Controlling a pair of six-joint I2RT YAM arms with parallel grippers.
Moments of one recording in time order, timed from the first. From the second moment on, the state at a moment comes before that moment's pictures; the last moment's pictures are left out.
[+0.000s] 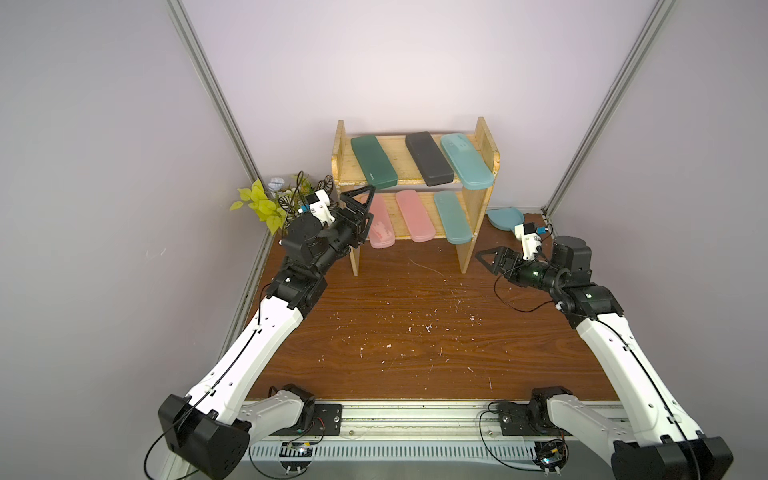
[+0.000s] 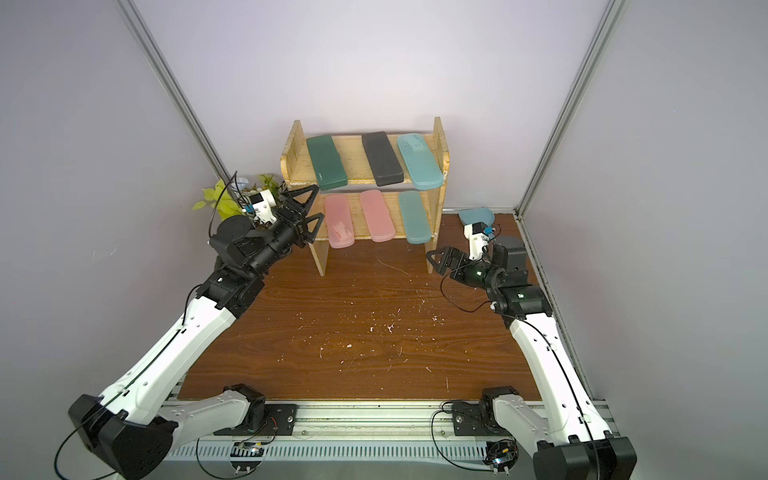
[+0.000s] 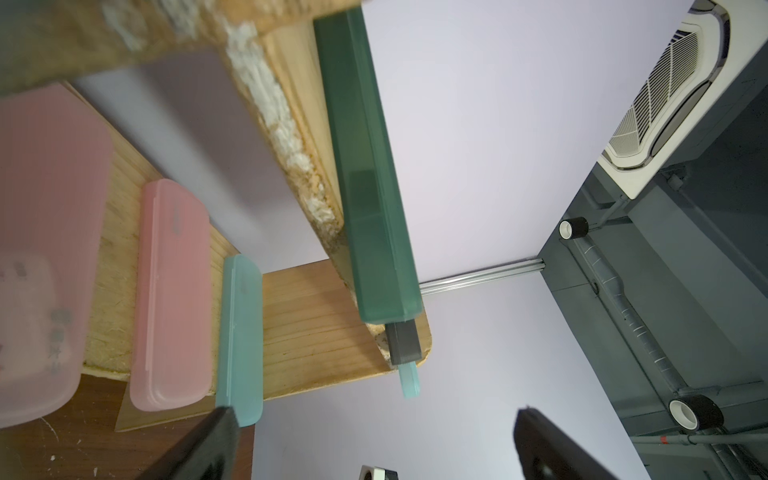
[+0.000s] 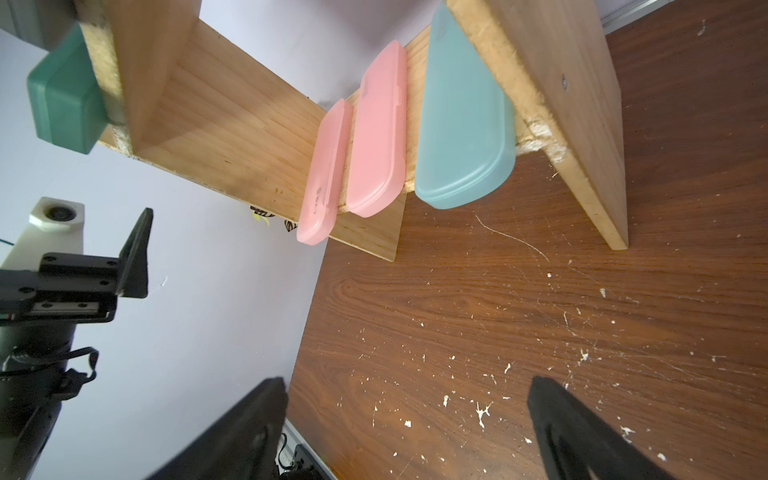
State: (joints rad) left arm -0.42 1.17 1.17 0.12 0.13 -1.38; right arm 0.15 1.03 1.03 -0.47 -0.58 0.64
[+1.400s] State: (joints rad) left arm -0.43 1.34 1.34 0.18 0.02 -1.42; right arm 0.19 1.02 1.02 -0.39 -0.57 0.71
